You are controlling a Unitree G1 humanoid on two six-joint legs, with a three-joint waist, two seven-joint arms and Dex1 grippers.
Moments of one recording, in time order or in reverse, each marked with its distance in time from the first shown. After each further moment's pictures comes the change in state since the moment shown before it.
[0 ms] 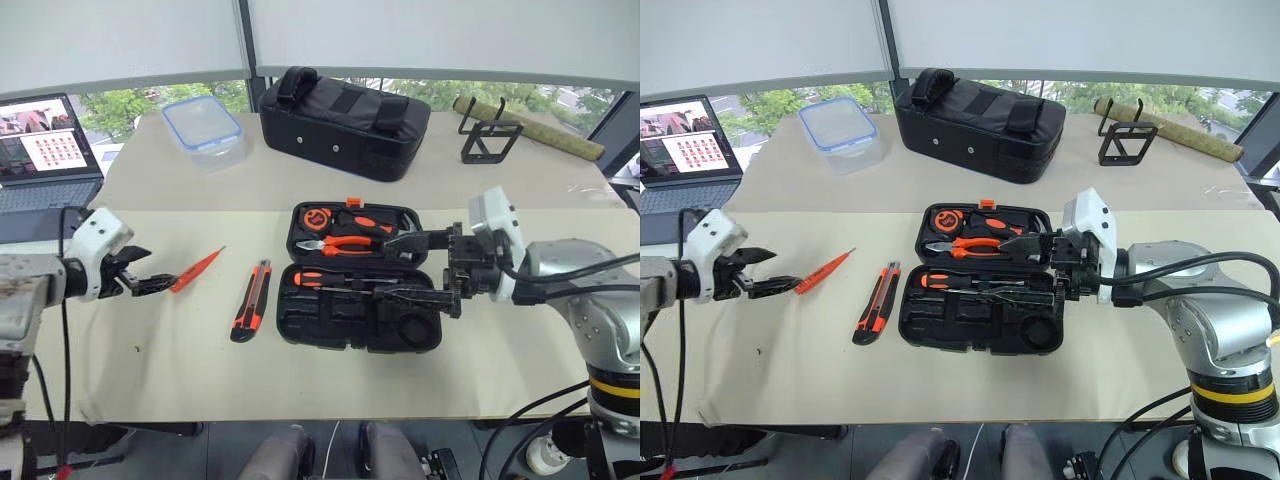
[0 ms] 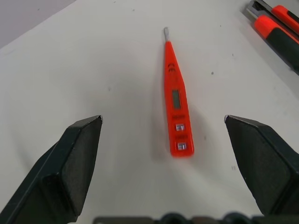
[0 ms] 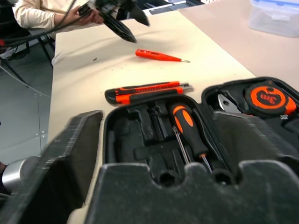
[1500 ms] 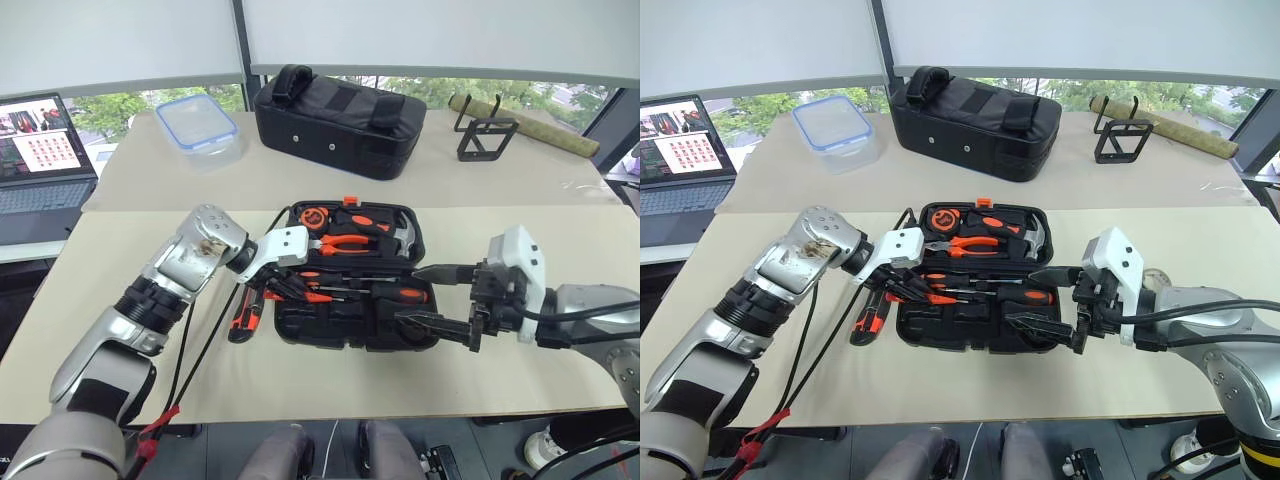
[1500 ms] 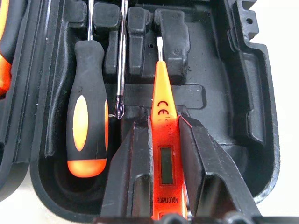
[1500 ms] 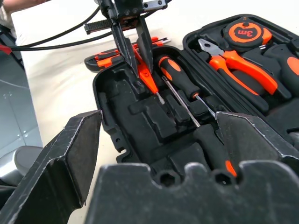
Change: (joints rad) left arm -0.475 -0.415 -0.585 -0.038 0.213 -0.019 -0.373; right arm 0.300 -0.127 -0.130 -0.169 0.135 0.038 -0.221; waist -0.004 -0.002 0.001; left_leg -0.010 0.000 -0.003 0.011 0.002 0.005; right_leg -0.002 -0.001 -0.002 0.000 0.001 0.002
